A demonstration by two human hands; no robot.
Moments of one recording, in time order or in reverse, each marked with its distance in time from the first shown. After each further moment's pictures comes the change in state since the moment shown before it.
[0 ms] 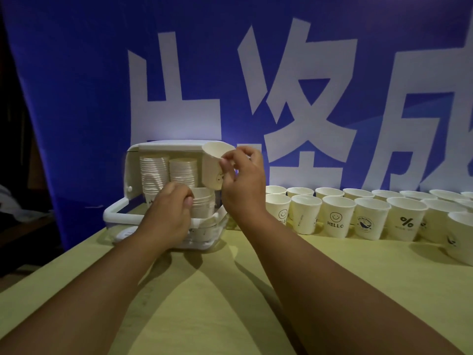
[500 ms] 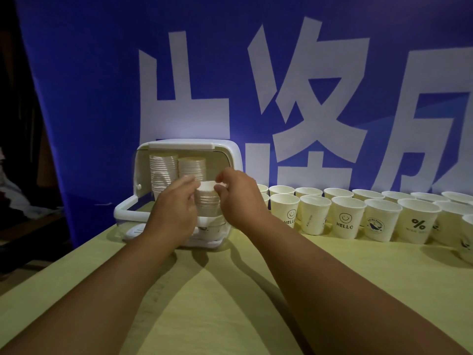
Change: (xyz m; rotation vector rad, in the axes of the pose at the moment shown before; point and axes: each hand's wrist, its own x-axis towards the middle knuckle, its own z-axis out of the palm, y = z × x) left_hand -0.003 -0.002 0.001 -0.068 0.162 0.025; right_hand -0.011 -0.003 0.009 -0.253 -0.412 0.065
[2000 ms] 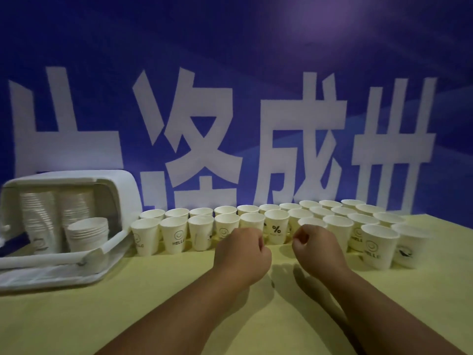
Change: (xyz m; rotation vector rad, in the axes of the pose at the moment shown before) left_hand -0.084 0.307 0.134 -0.056 -0.419 0.197; right_hand -0.163 0.192 -0.284 -0.373 0.306 0.518
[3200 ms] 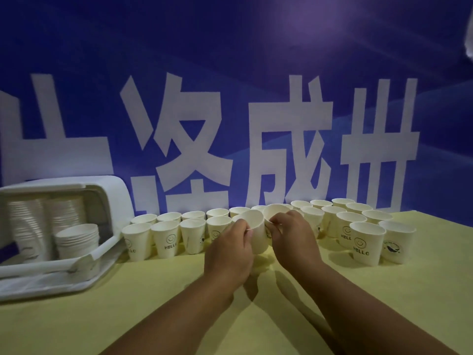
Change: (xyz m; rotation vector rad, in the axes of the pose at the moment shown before) left_hand 0.005 -0.011 0.025 -0.116 0.237 0.030; right_hand -0.006 -0.035 0.000 -0.009 0.158 -0.152
